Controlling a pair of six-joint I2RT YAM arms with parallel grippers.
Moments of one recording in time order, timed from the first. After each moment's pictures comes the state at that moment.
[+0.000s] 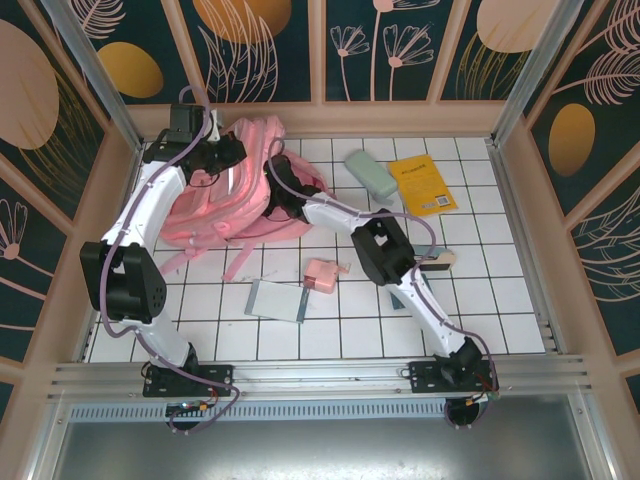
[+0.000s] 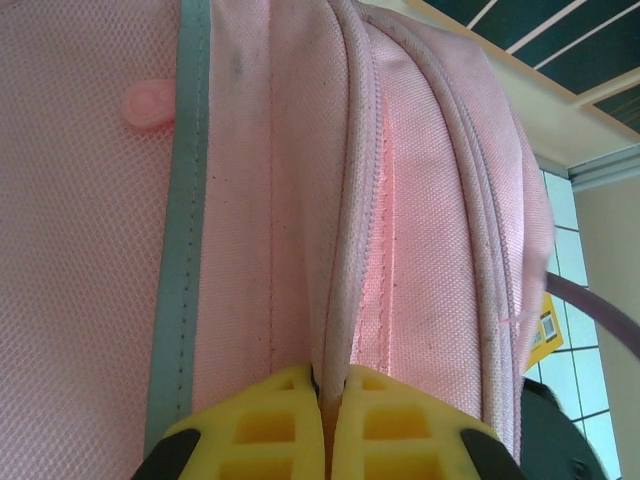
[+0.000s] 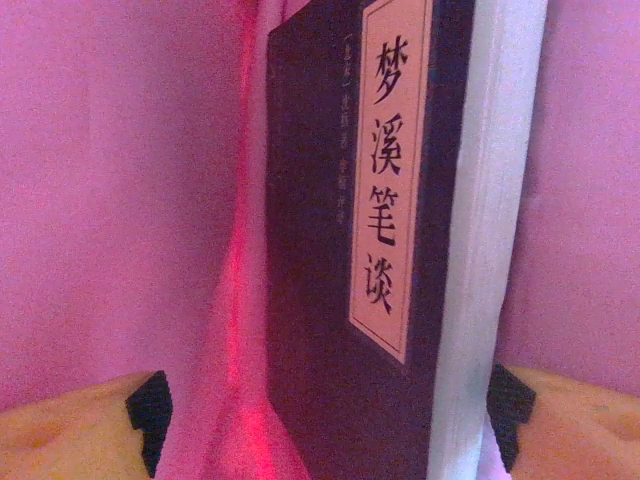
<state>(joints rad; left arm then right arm) -0.13 1.74 1.63 -0.61 0.38 -0.51 0.78 2.57 2.14 -0.06 -0.37 1.13</state>
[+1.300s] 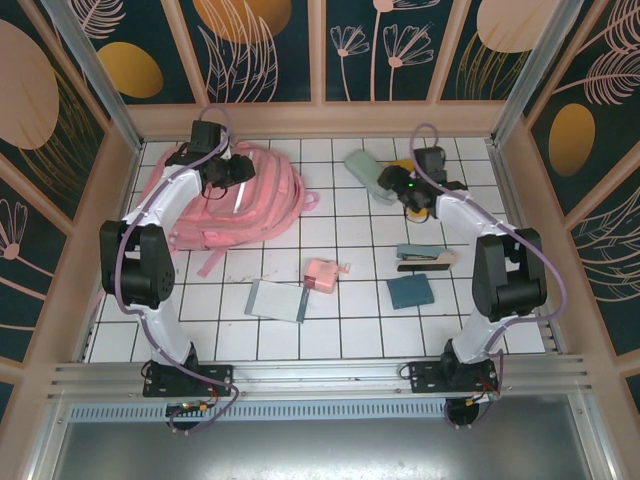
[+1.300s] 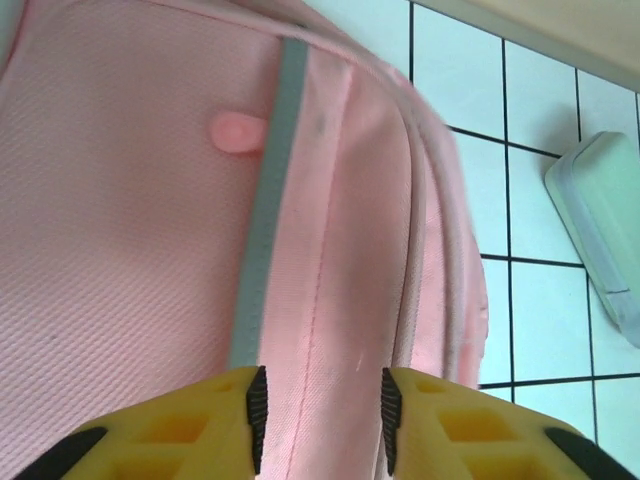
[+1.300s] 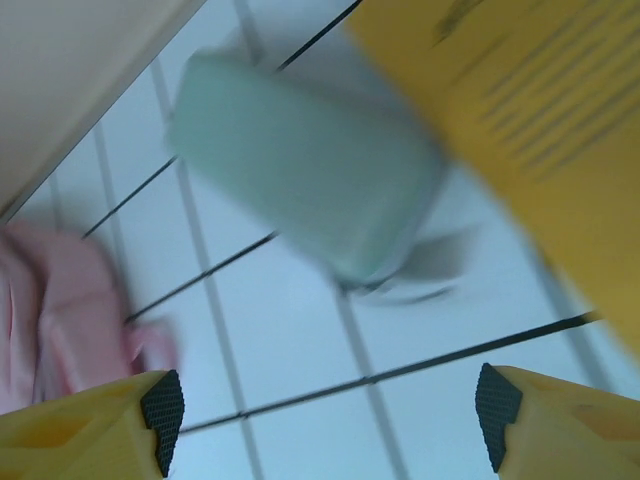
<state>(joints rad) -0.14 1.85 1.52 -0.54 0.25 -0.45 0.18 1.70 1.19 -0.27 -0.14 0.73</state>
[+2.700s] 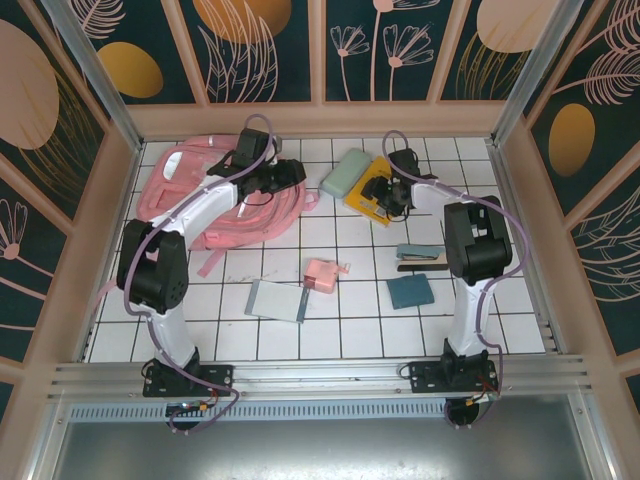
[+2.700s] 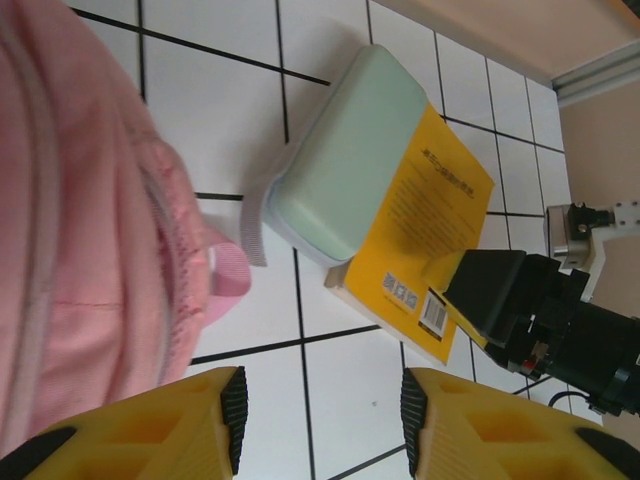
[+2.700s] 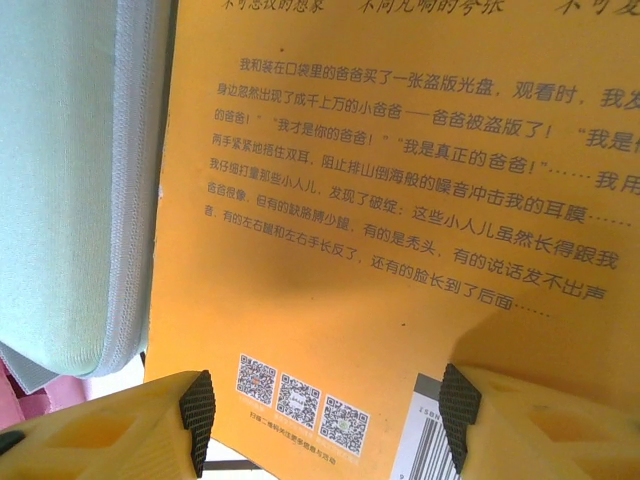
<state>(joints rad) -0.40 1.87 1.50 -0.35 0.33 -0.67 0.26 2.03 1.38 -0.32 -0.21 0.73</state>
